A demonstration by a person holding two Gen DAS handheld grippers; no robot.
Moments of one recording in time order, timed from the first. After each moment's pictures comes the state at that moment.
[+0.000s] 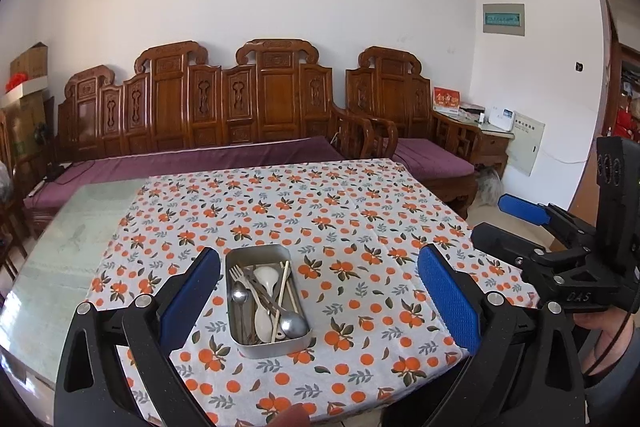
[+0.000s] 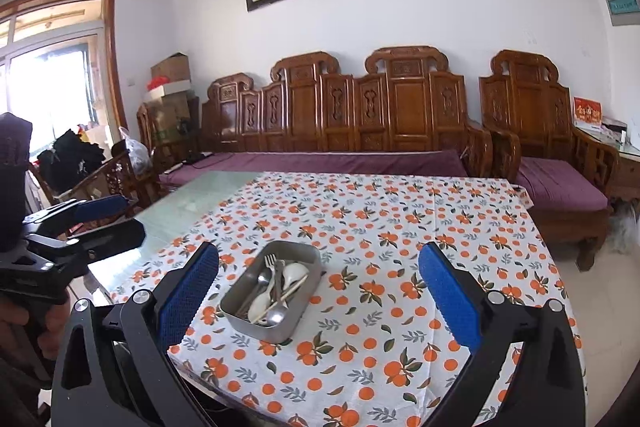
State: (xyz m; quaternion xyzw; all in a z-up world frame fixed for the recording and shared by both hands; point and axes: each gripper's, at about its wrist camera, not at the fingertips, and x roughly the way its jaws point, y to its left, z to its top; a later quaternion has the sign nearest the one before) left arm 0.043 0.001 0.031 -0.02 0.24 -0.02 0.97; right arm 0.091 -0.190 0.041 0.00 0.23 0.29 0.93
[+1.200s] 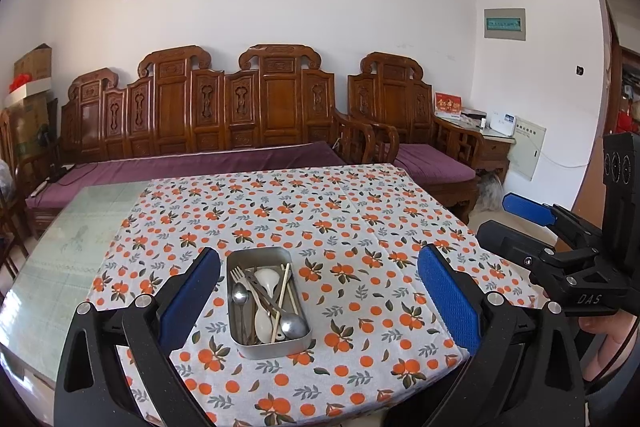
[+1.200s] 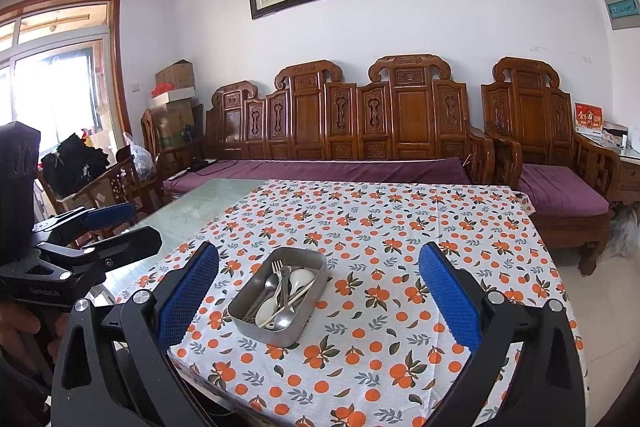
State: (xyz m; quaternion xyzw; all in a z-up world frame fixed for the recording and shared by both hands) left arm 0.036 0.000 0.029 -0.02 0.22 -0.02 0.97; right arm 0.080 -0.189 0.046 0.00 0.22 0.29 0.93
